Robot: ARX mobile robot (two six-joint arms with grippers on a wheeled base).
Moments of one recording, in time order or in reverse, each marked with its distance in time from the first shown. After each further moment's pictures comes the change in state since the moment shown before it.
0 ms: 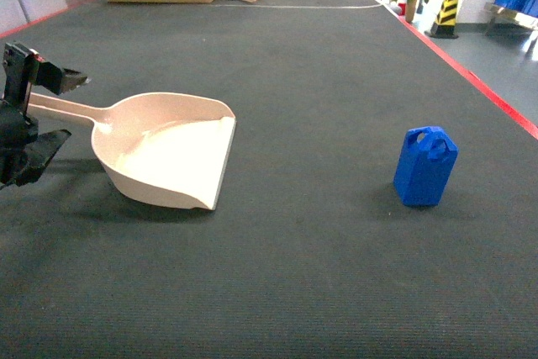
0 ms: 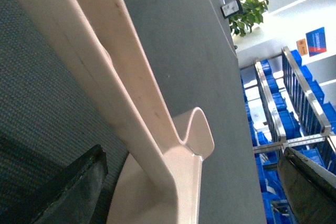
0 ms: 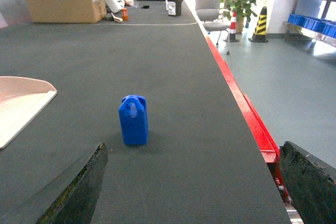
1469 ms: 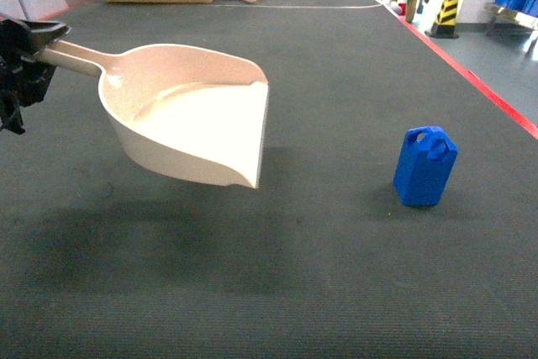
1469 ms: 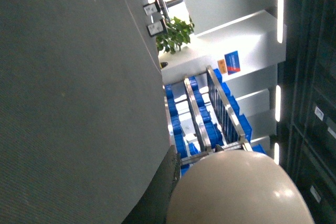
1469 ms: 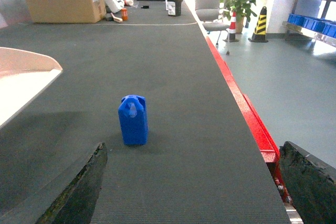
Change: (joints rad) left arm -0.037 -0.087 -0.038 0.244 0.023 -0.265; right arm 0.000 0.000 0.000 0.000 0.000 0.000
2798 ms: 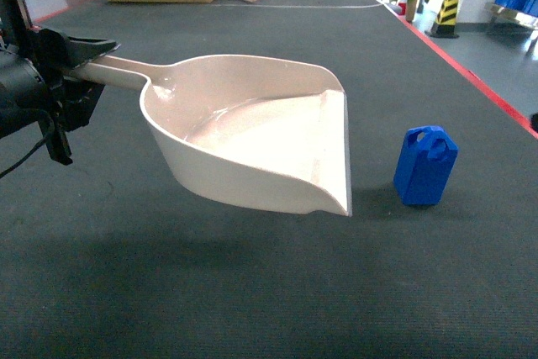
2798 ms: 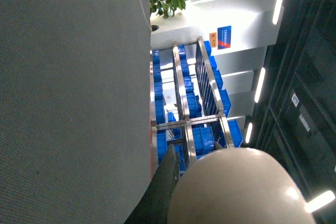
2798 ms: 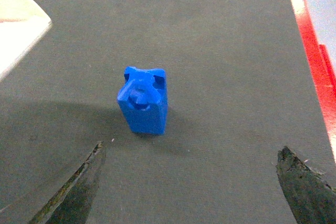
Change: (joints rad) left arm -0.137 -0.130 -0.192 -0.005 -0.012 -0.157; right arm 0.061 1.344 0.596 0.300 -0.034 -0.009
